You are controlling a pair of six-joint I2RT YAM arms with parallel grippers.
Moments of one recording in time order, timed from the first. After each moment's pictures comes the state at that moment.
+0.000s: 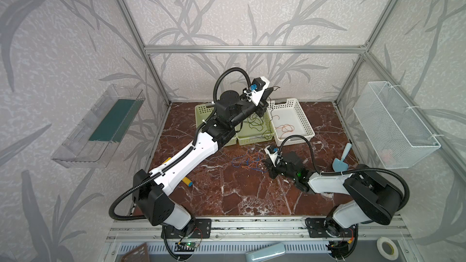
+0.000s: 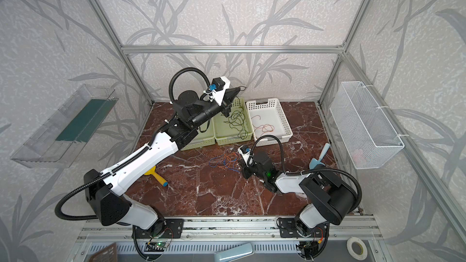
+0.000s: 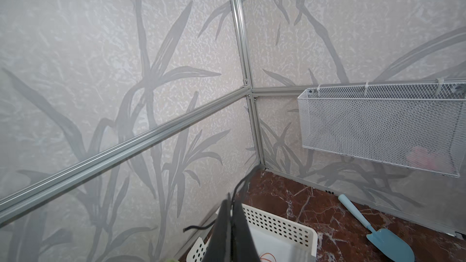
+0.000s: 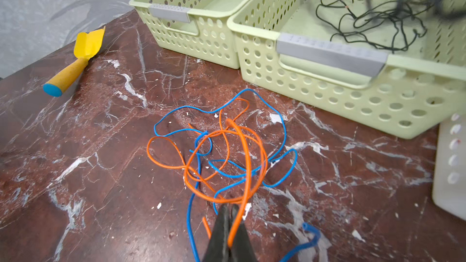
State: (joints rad) left arm -0.67 1.52 1.51 0.17 0.18 0.19; right arm 0.72 1.52 0.42 0.64 -0.16 0.14
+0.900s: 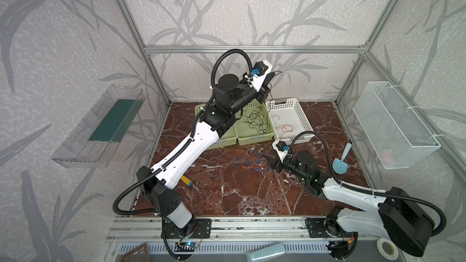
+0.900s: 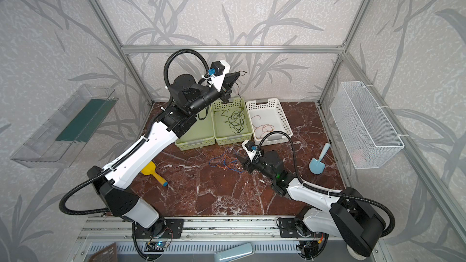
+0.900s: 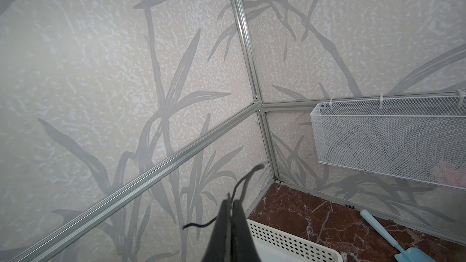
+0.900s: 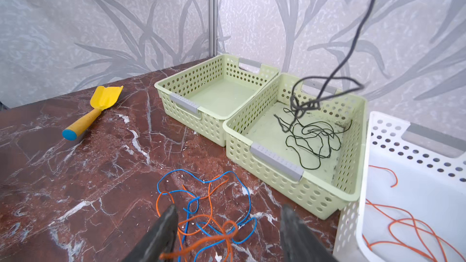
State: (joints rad) left arm -0.65 1.60 1.75 0.03 0.22 0.24; right arm 0.70 1.19 0.40 0.62 -0.11 -0.07
